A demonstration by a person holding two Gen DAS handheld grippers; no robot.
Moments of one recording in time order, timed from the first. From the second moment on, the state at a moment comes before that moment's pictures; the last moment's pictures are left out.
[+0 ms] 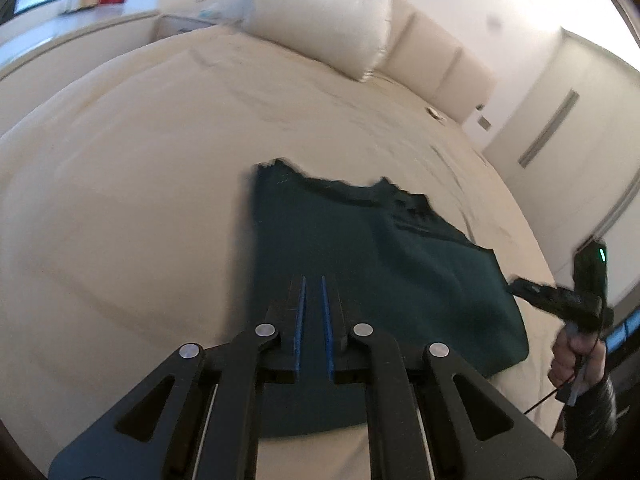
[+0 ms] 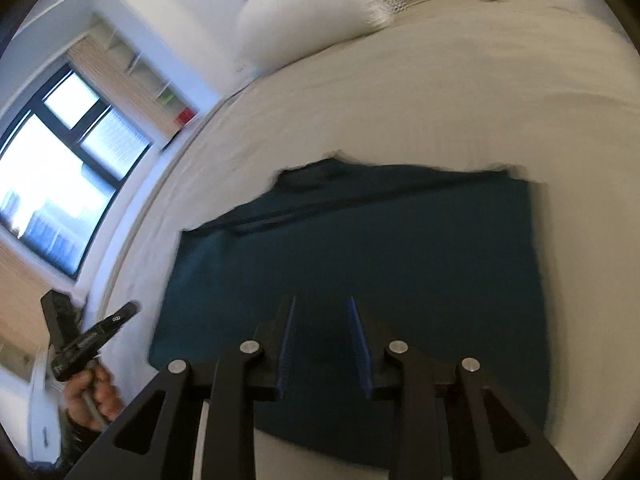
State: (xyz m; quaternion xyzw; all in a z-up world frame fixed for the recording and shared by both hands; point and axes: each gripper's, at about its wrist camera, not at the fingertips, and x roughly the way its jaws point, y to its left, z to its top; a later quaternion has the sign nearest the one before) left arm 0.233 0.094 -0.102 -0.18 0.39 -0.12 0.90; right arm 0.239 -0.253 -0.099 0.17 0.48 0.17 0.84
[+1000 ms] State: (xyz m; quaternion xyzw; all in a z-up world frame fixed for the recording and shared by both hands) left arm 0.276 0.082 -0.146 -0.17 0.37 -0.10 0.91; right arm 0.323 -0.135 -0.135 -0.12 0.51 0.19 0.83
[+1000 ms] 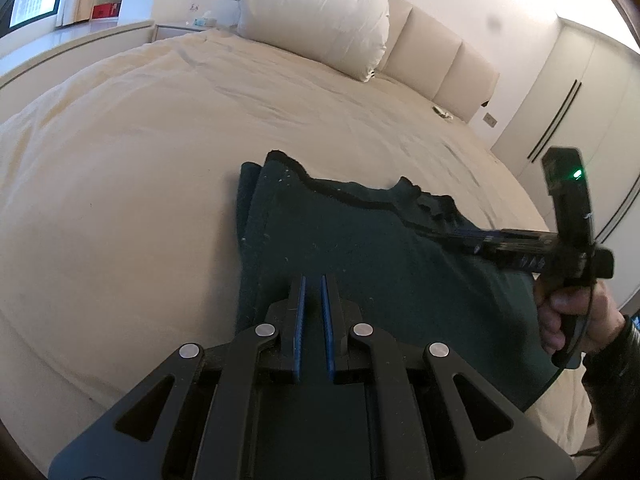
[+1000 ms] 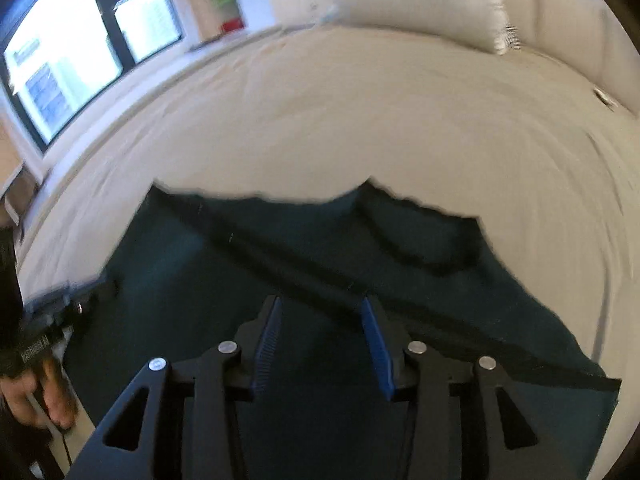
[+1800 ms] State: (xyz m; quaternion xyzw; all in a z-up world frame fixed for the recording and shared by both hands) left arm 0.254 0.090 -0.156 -0.19 0.38 -0.09 0.90; right arm 0.170 -0.387 -0.088 0.15 0.40 -0.10 0.90
